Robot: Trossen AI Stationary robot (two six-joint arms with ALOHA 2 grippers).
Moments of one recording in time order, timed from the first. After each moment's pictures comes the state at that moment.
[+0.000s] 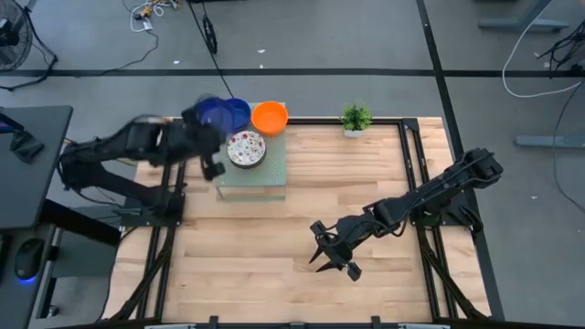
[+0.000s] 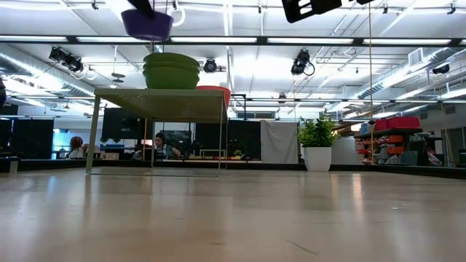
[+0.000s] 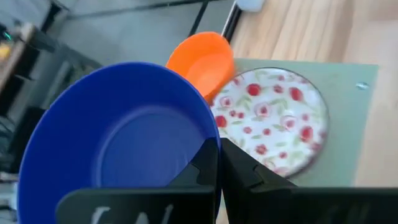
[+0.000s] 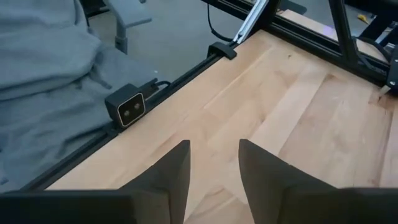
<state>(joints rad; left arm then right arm) 0.00 1.17 1.49 -1.20 -0.68 0.02 0.41 1.54 0.95 0.06 -0.20 -0.25</state>
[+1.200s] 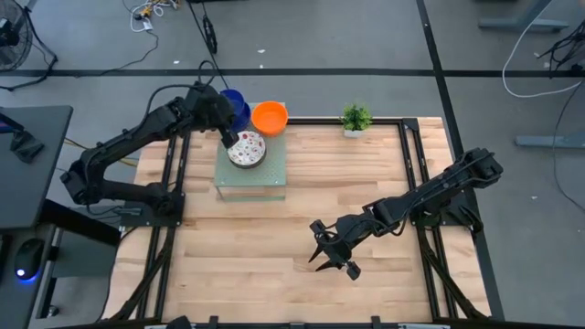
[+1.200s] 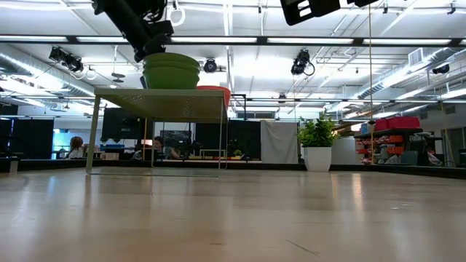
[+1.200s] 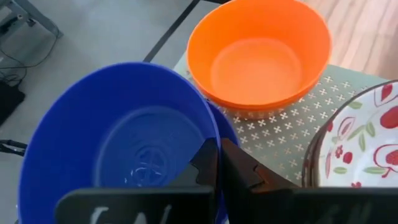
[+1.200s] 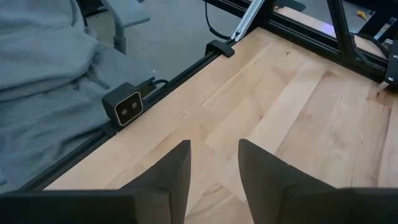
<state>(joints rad) 0.69 1.19 1.10 -0.59 -0.08 0.26 0.41 1.54 0.95 0.06 -0.20 -0.24</state>
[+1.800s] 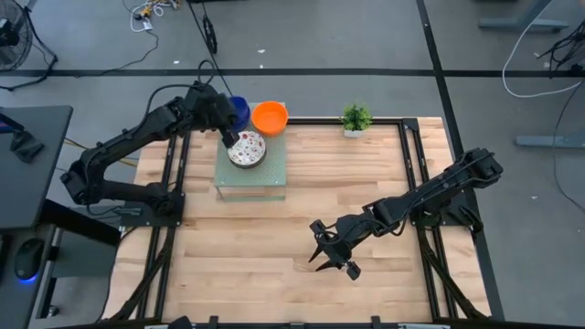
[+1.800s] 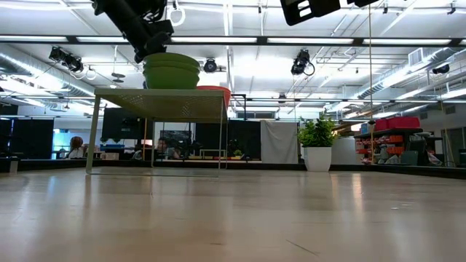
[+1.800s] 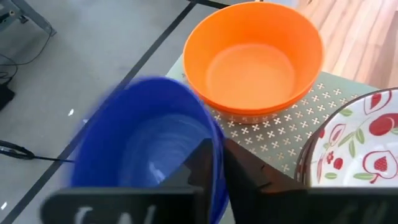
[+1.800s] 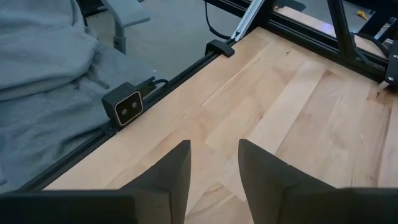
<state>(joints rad) 0.69 1.19 1.10 -0.59 -0.05 0.23 0.41 1.54 0.95 0.06 -0.20 -0.24</state>
